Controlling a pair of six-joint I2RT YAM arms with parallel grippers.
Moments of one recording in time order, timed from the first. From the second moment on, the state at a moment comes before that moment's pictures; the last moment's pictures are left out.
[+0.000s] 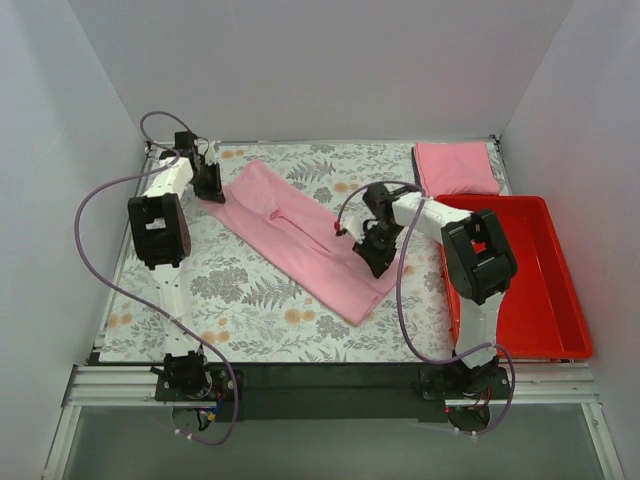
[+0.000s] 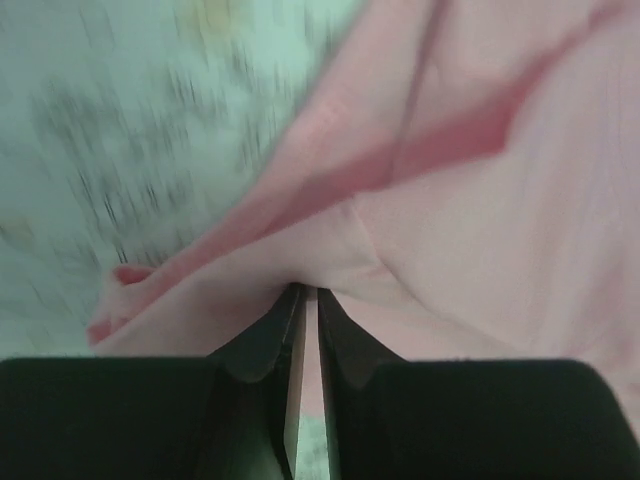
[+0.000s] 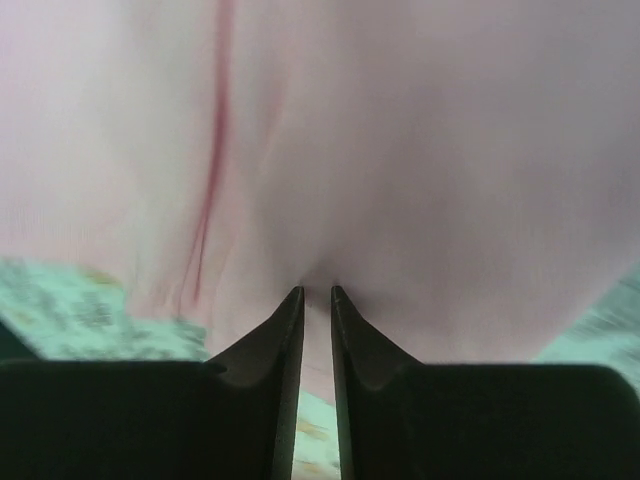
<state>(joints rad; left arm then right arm) 0.10 2.26 1.78 -0.70 0.29 0.01 0.44 2.01 1.44 -0.95 -0.34 -0.69</state>
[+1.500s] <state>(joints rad) -0.07 2.21 1.67 -0.60 0.41 -0.06 0.70 1.93 1.28 -0.87 -0.50 -0.57</state>
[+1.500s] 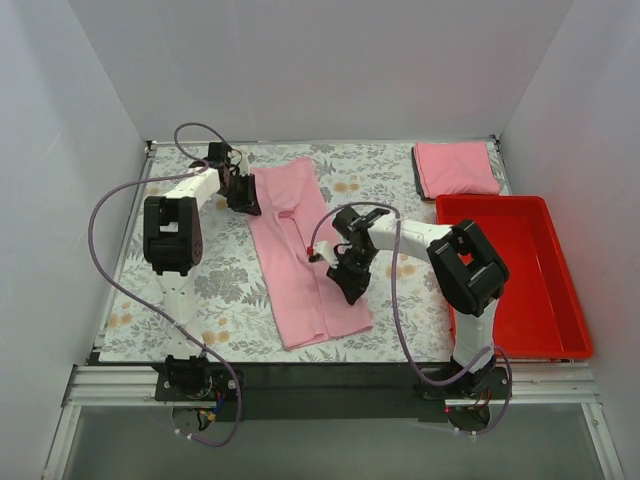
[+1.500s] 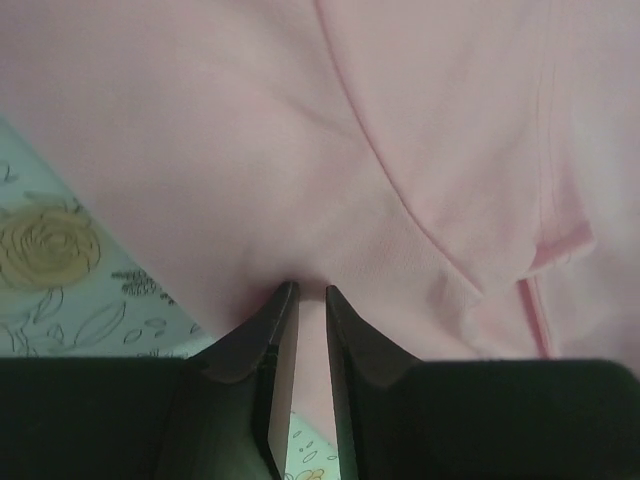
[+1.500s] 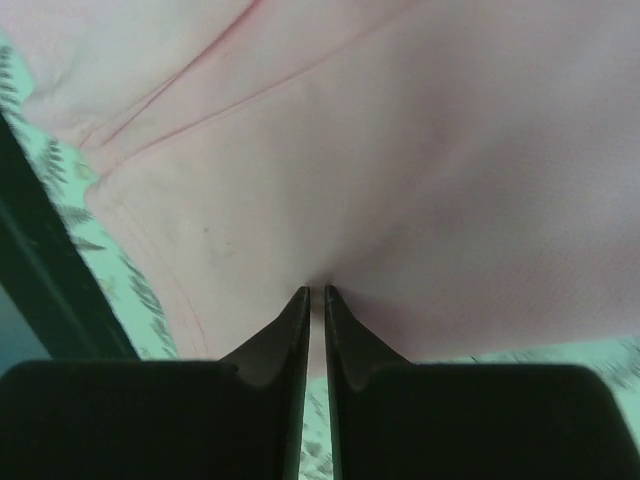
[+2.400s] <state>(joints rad) -0.13 1.98 1.64 -0.57 0.58 -0.03 0.55 2.07 1.80 -0.76 -0.55 -0.34</state>
